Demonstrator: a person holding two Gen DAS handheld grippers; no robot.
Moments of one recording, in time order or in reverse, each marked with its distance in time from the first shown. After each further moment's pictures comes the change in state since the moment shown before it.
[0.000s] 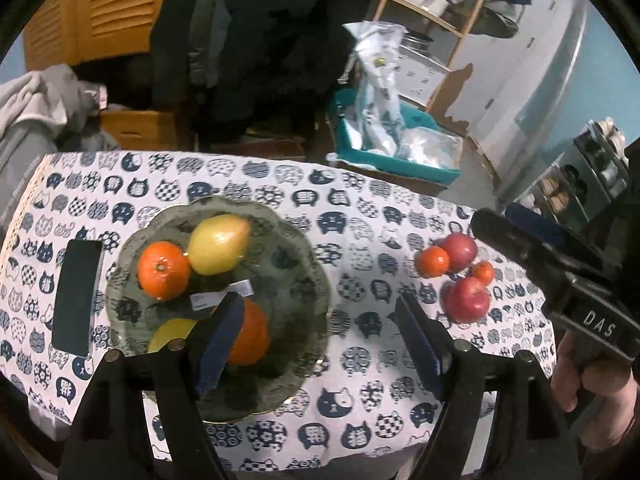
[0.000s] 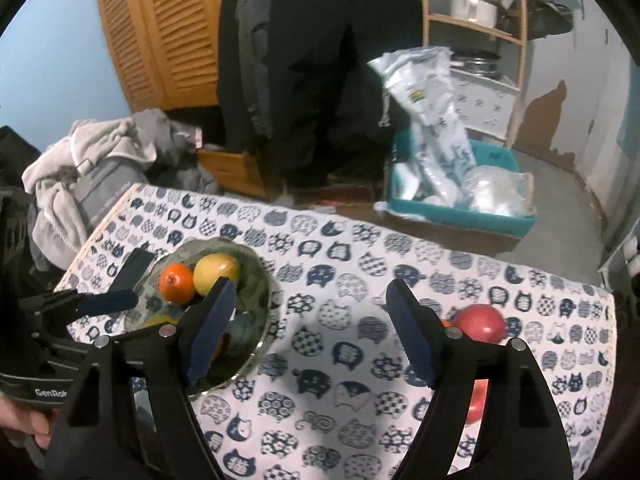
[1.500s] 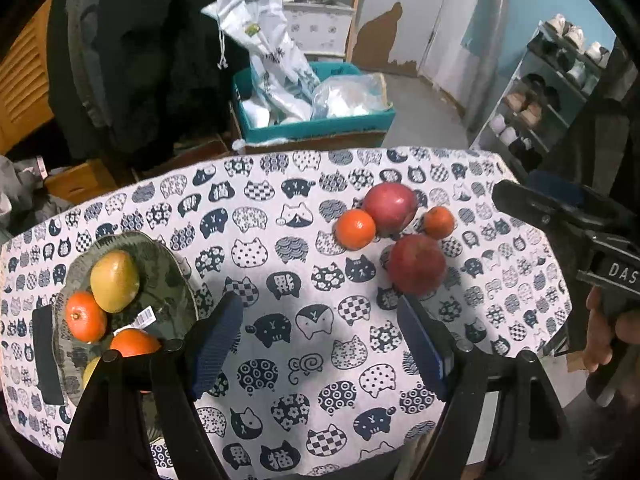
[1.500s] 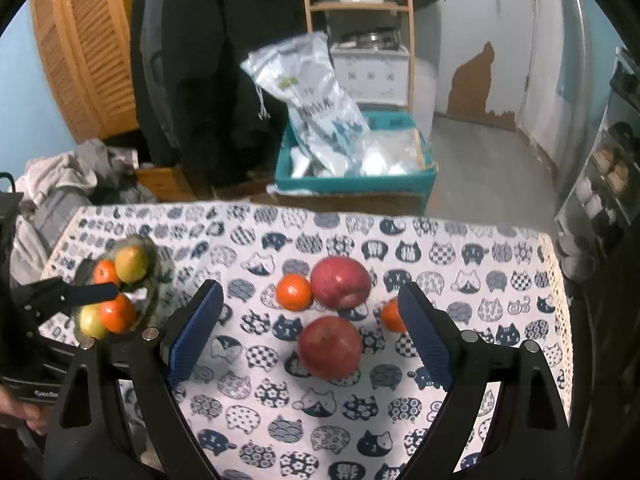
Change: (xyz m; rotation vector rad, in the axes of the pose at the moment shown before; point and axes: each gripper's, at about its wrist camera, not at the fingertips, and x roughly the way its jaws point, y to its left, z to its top) left arm 0.054 -0.130 -0.011 0.287 0.092 0.002; right arm -0.045 -0.139 -0.056 0.153 0.041 -0.140
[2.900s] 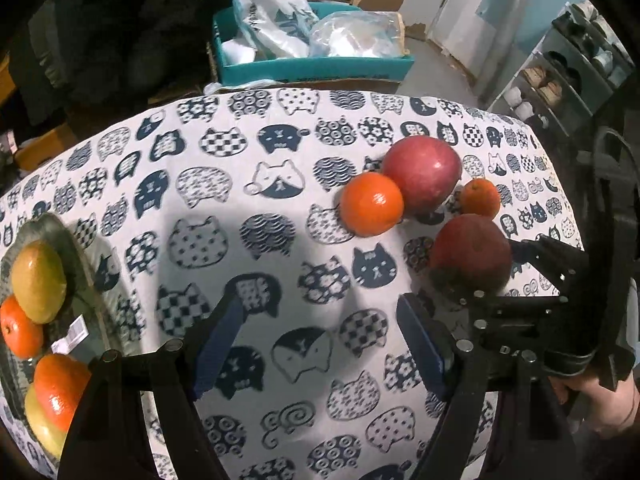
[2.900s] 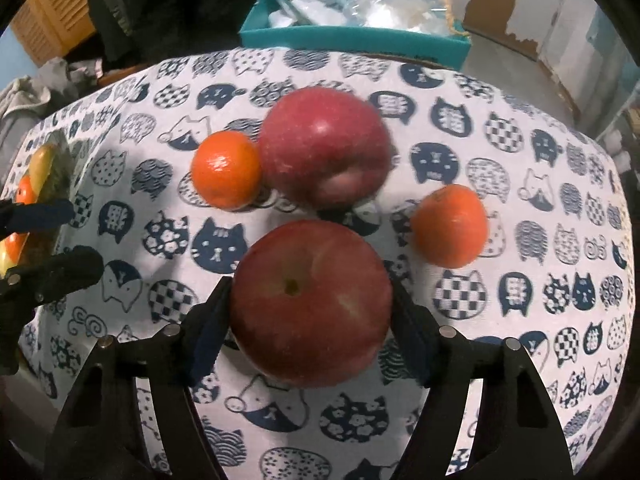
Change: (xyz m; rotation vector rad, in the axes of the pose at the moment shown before) left arm 0.110 -0.005 0.010 -0.024 0.146 -0.037; right arm 0.141 -0.033 -0.063 0.010 0.302 -0.011
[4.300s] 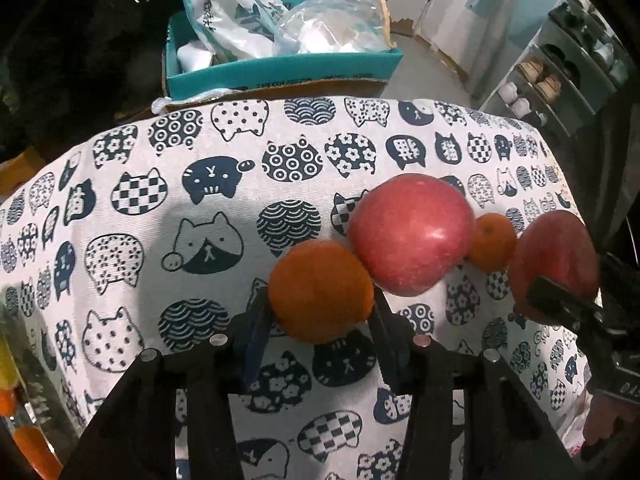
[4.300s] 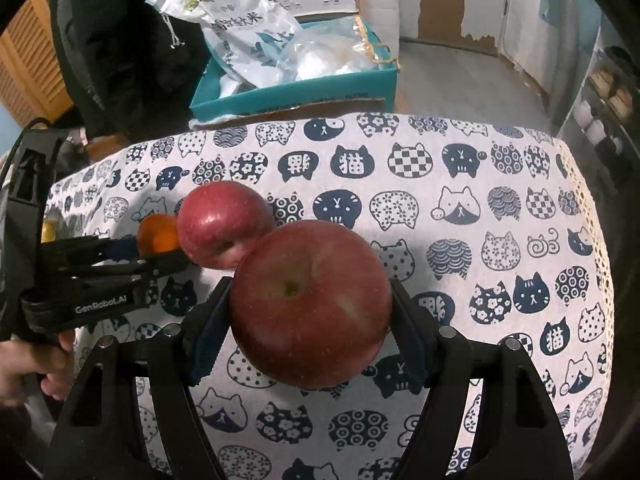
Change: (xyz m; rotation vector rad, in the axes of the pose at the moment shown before) left arm 0.056 -0.026 0.042 0.035 -0.007 -0.024; right arm -0.046 -0.055 0.007 0.116 -0.142 -0.003
